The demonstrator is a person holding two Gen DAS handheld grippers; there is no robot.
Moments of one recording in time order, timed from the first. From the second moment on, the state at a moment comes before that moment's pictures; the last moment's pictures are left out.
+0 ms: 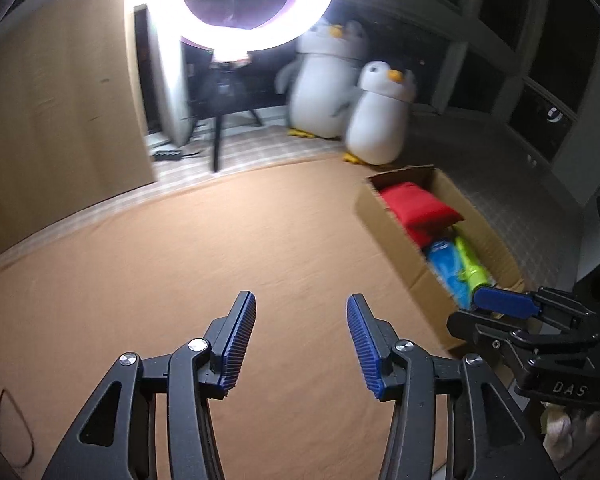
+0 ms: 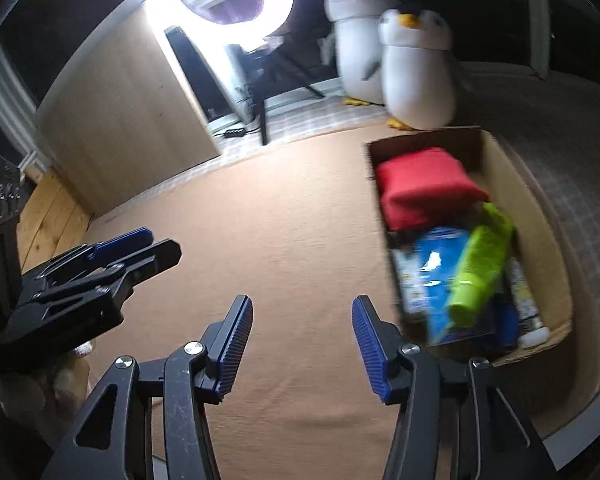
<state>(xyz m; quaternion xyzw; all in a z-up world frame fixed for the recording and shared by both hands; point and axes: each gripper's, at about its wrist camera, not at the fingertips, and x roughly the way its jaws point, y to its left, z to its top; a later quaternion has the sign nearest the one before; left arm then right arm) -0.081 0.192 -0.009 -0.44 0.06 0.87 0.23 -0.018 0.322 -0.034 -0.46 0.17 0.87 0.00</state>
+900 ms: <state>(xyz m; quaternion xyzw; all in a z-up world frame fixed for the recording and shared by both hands) -0.028 0.034 -0.011 -0.45 0.00 0.89 0.09 -0.044 0.192 -0.036 -0.47 0.10 0.88 -0.06</state>
